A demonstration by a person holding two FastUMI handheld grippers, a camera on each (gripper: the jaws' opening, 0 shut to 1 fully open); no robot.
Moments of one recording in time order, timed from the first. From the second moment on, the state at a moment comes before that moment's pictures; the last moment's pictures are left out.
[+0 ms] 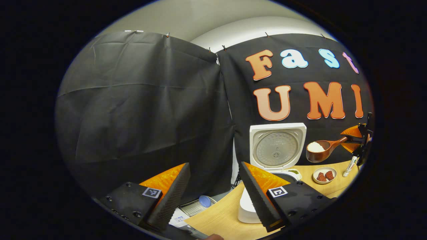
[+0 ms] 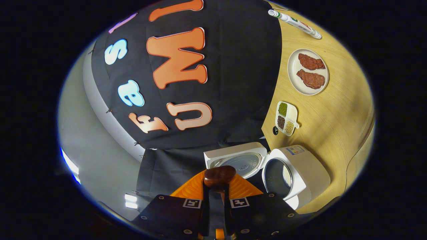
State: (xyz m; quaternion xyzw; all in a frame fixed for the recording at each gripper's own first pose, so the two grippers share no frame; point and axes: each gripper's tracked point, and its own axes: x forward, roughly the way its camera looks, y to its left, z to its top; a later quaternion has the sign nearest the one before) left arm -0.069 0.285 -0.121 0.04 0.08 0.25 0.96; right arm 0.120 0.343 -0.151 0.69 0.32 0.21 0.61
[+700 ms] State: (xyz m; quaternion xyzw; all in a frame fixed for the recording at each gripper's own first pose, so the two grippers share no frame) left arm -0.117 0.339 -0.149 0.02 0.11 0.33 0.94; right arm 0.154 0.438 -0.198 0.53 0.35 0.22 0.74
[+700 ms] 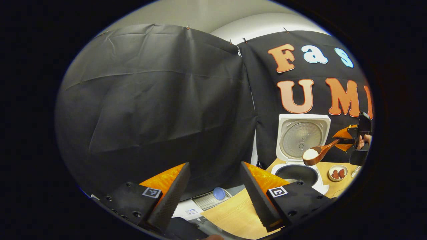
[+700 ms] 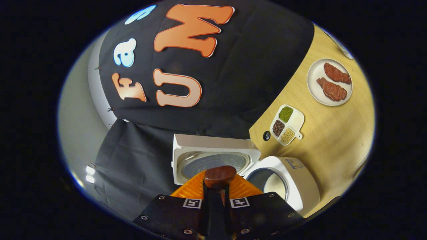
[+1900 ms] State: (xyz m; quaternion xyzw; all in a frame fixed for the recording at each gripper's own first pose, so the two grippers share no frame) left arm -0.128 0.340 -0.147 0.02 0.11 0.34 0.93; right arm 0.135 0.478 -0.146 0.18 0.21 0.33 0.90
